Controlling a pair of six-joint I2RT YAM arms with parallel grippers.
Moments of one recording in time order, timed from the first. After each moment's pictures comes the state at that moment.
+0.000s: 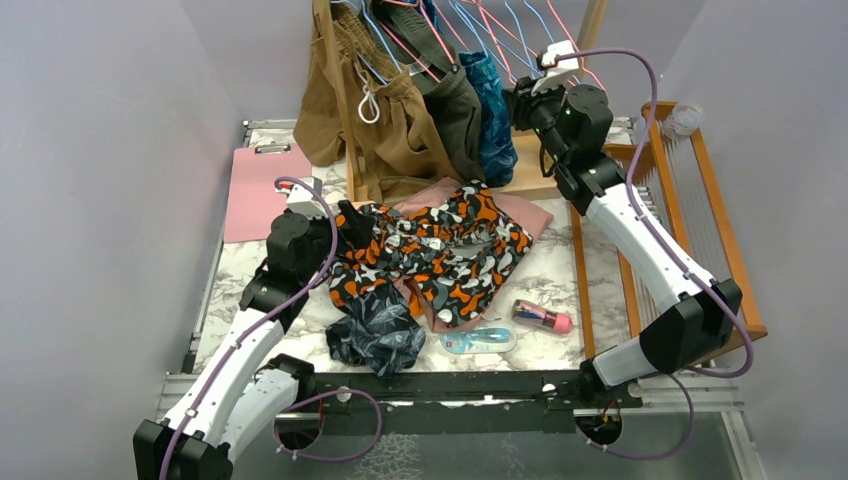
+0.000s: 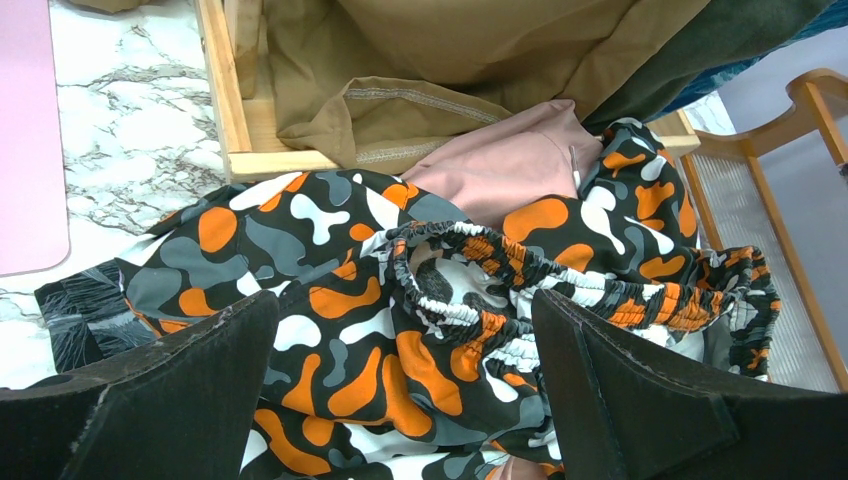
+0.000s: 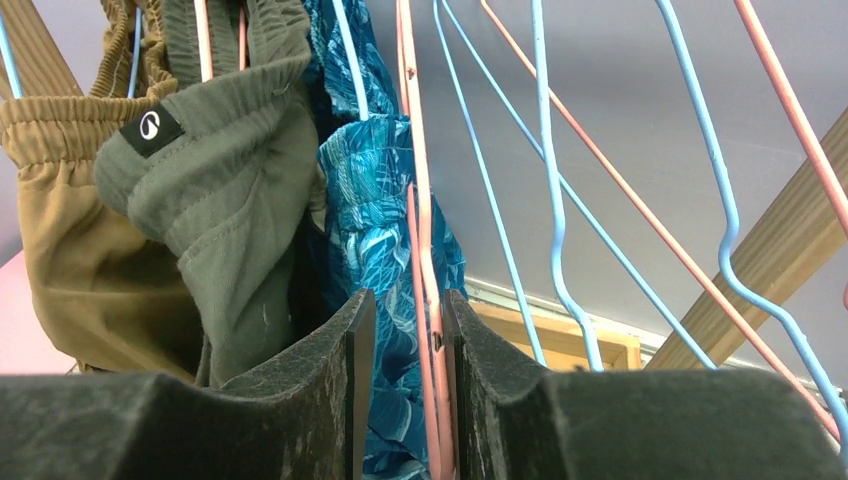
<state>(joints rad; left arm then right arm) -0.33 0.80 0.63 -0.08 0.01 -0.43 0.40 1.47 1.46 0.09 0.03 -0.06</state>
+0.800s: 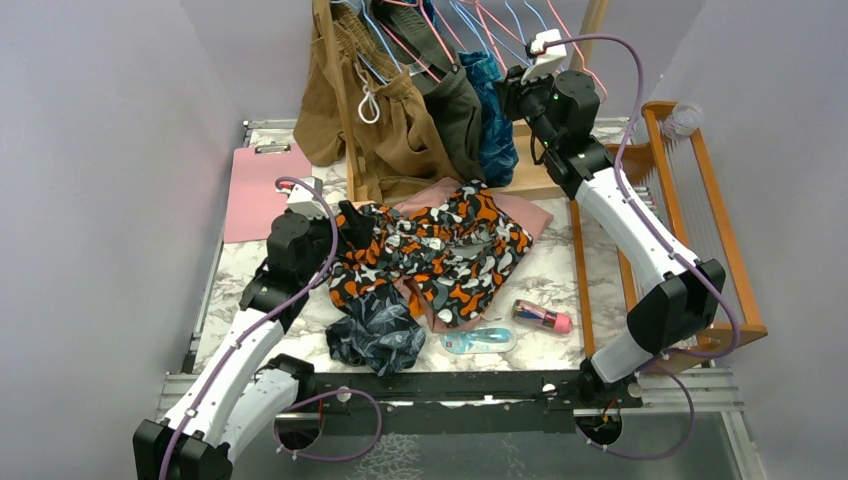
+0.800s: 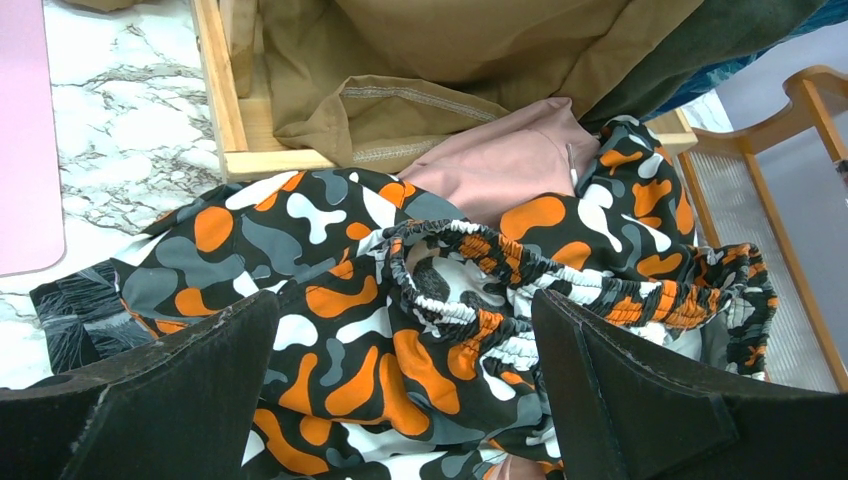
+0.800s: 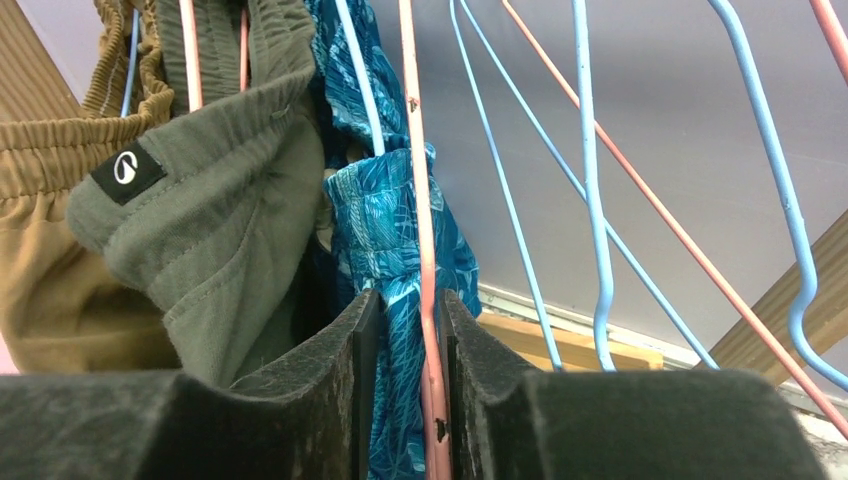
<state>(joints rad) -0.33 0.80 0.63 -0.08 0.02 -0.43 0.40 1.59 1.58 0.06 0.02 -0.04</state>
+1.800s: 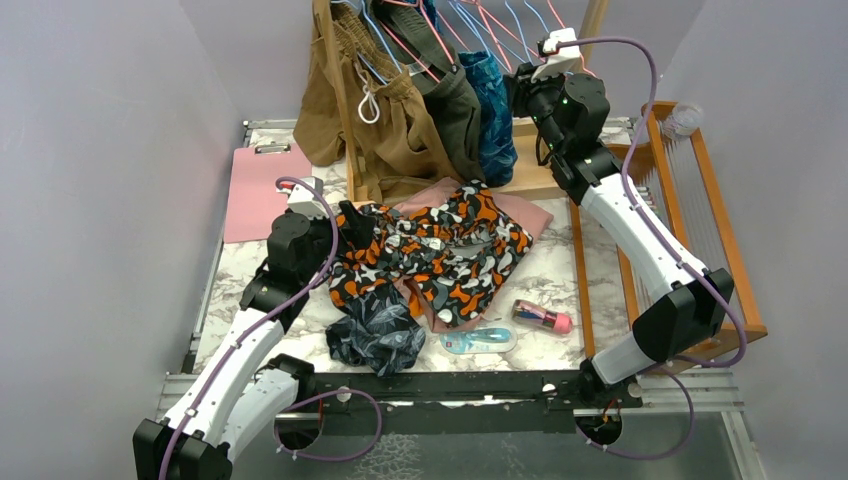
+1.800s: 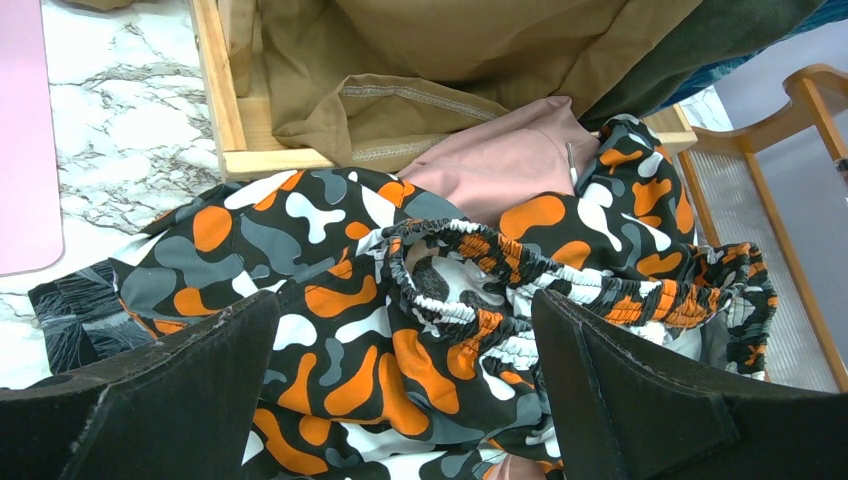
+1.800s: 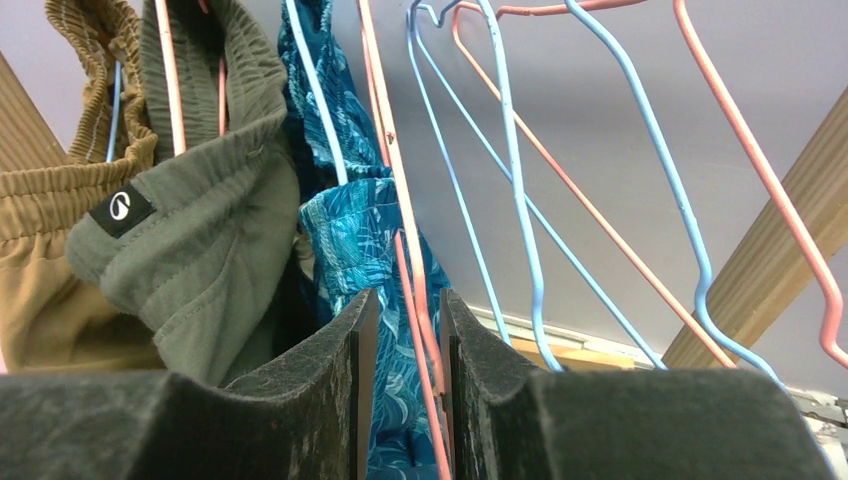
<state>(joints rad) -0.33 0.80 0.63 -0.08 0.02 -0.43 0.40 1.54 1.55 0.11 0.08 -0.04</state>
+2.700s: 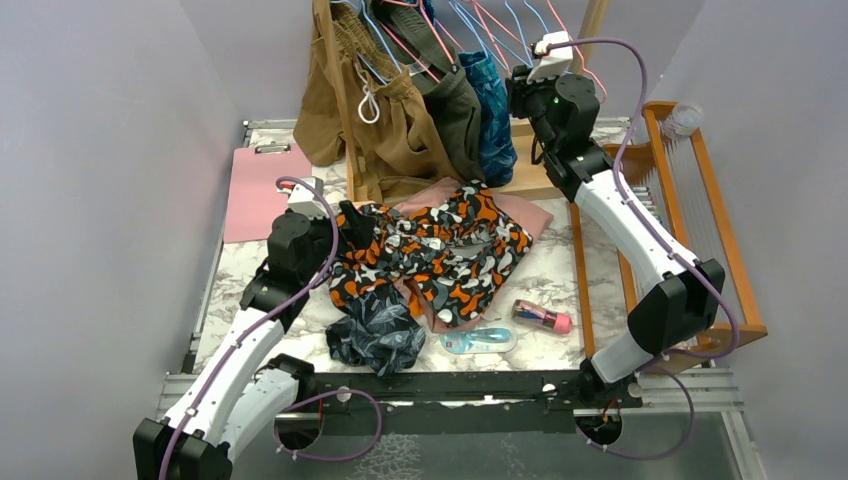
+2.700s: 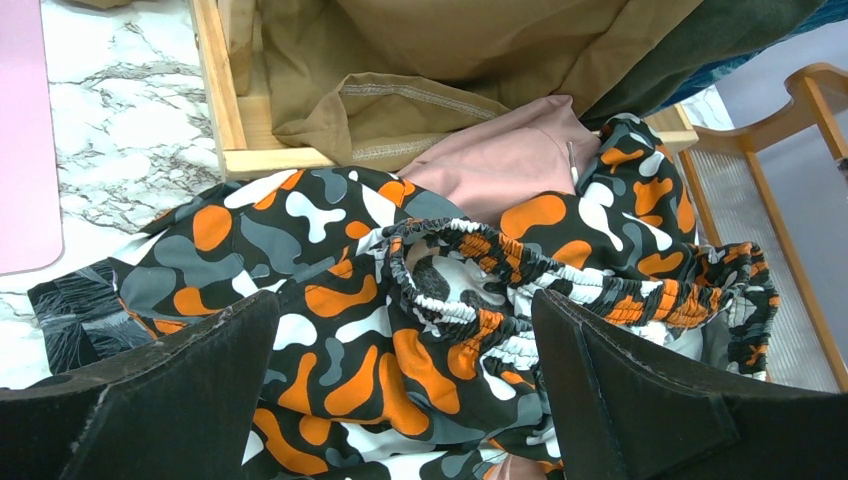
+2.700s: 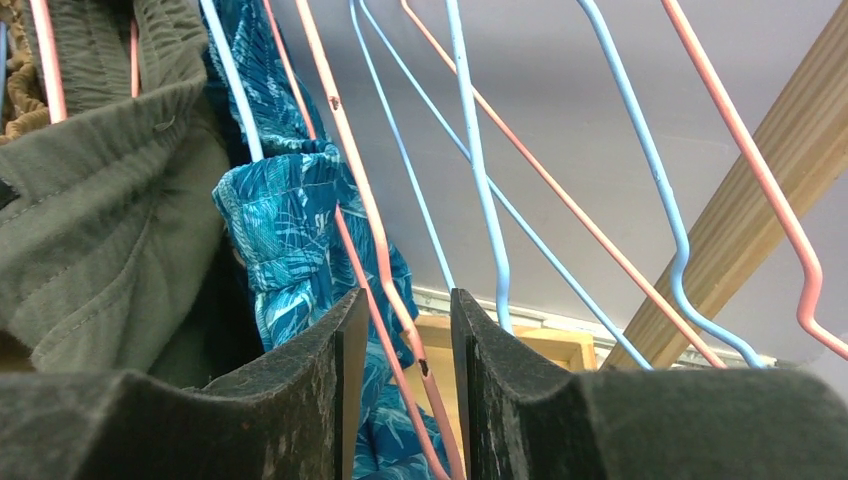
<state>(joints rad) -0.33 0.80 0.63 -0.08 0.02 -0.43 0.40 1.58 1.55 0.11 0.17 -0.09</state>
